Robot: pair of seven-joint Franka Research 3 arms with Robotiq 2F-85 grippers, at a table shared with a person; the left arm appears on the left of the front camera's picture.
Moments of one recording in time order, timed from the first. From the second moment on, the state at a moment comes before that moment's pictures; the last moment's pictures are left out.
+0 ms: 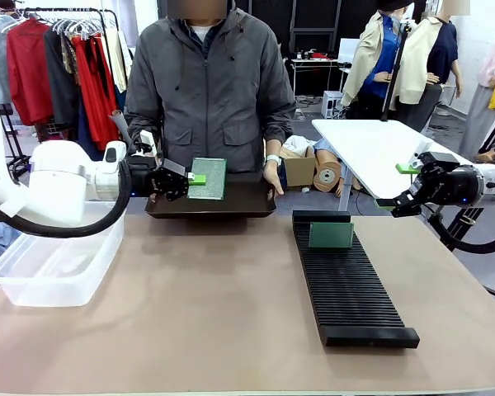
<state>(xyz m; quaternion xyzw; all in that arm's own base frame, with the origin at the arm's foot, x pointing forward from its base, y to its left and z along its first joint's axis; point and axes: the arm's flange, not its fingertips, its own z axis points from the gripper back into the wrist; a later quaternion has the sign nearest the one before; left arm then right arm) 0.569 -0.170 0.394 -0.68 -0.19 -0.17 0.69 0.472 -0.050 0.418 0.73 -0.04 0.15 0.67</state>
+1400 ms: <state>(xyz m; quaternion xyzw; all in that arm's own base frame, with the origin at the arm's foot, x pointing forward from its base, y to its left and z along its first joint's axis) 0.513 0.036 0.499 -0.35 -0.09 -0.10 0.93 0.472 -0.050 0.418 0.73 -0.04 0.15 0.67</state>
